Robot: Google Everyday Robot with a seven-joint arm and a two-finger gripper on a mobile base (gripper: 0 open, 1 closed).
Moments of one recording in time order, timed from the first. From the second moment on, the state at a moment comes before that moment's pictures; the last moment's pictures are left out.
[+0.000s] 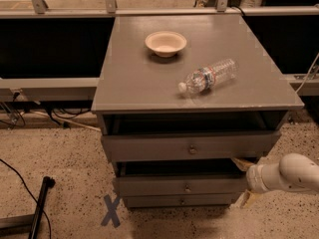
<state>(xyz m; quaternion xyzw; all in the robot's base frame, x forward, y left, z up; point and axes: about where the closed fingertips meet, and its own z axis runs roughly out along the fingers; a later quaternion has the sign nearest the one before) 0.519 -0.303 0.454 -0.73 0.62 0.01 0.29</state>
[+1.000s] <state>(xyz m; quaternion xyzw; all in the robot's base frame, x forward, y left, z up) 0.529 -0.323 0.424 -0.71 0.66 0.01 0.23</state>
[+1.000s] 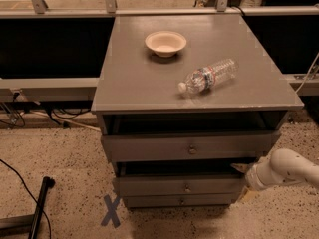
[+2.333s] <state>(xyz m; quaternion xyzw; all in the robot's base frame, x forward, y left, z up) 0.463 -0.303 0.447 -0.72 0.65 0.15 0.21</state>
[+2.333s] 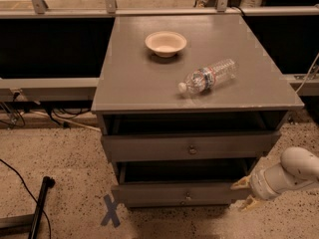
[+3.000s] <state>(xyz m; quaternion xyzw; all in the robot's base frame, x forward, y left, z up) 0.430 -0.305 0.486 -0.74 0.62 0.18 0.20</state>
